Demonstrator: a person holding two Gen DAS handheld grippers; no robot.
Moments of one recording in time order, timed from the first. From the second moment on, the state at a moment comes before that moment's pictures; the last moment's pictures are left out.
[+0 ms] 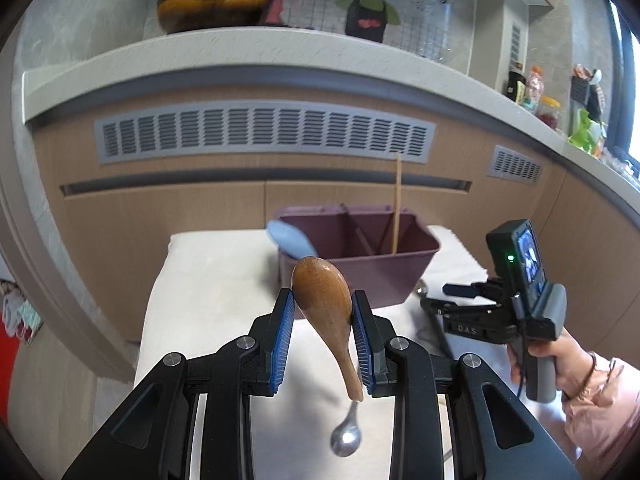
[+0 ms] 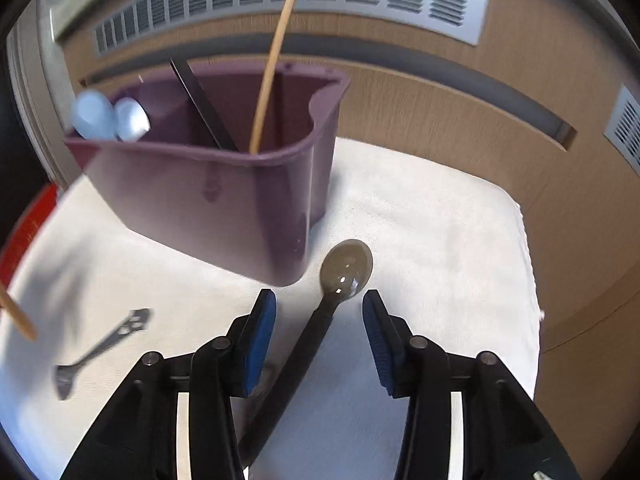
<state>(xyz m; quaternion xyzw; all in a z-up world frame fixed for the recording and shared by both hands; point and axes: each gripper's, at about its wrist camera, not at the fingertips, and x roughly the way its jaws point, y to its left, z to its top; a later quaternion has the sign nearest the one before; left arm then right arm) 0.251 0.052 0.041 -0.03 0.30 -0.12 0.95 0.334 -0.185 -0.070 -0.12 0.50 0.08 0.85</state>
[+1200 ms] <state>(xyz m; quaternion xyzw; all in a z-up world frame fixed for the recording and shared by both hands) 0.251 0.040 0.020 -0.02 0.34 -0.14 0.93 0.266 -0.191 -0.044 -0.11 0.50 0.13 0.85</state>
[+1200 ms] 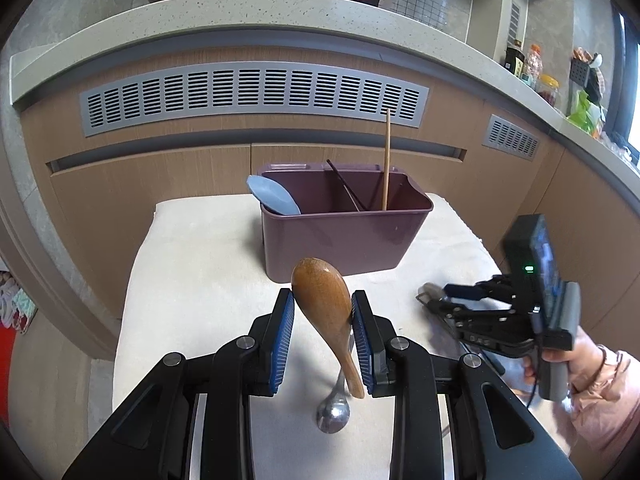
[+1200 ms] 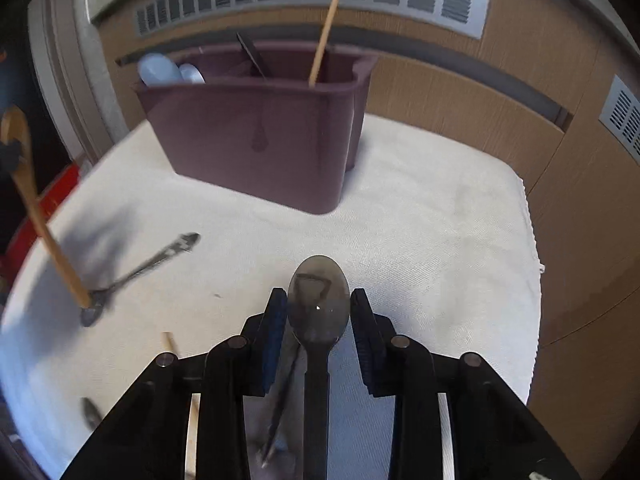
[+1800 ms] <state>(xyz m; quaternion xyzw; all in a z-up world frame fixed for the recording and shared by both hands) 0.223 0.020 0.115 0.01 0.24 -0.17 0.96 0.215 -0.181 0.141 -0.07 0.28 0.18 0.94</state>
